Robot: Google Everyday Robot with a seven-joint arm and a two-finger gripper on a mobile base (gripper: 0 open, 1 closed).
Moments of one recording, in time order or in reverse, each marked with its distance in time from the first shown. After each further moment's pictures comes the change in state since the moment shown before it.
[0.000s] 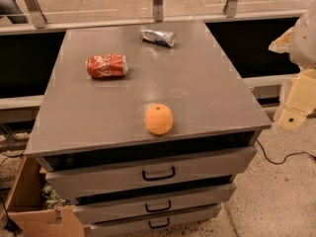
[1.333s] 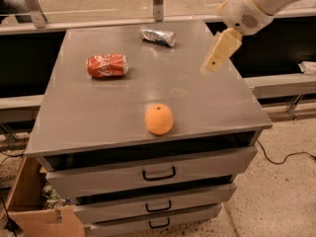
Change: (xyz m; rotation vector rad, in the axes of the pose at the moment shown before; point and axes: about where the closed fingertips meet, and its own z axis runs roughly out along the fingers) arm -0.109 -0.140 0.065 0.100 -0.335 -0.003
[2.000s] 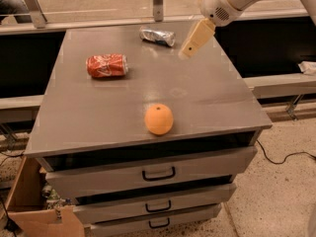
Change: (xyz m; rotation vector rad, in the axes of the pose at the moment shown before) arm -0.046 -0.053 0.051 0.031 -0.130 0.001
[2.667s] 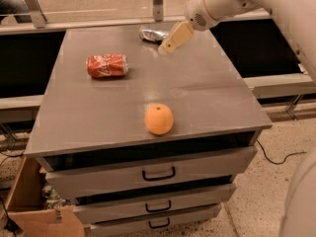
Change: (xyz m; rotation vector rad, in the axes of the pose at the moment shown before) arm -0.021 -0.026 0.056 0.054 -0.130 0.120
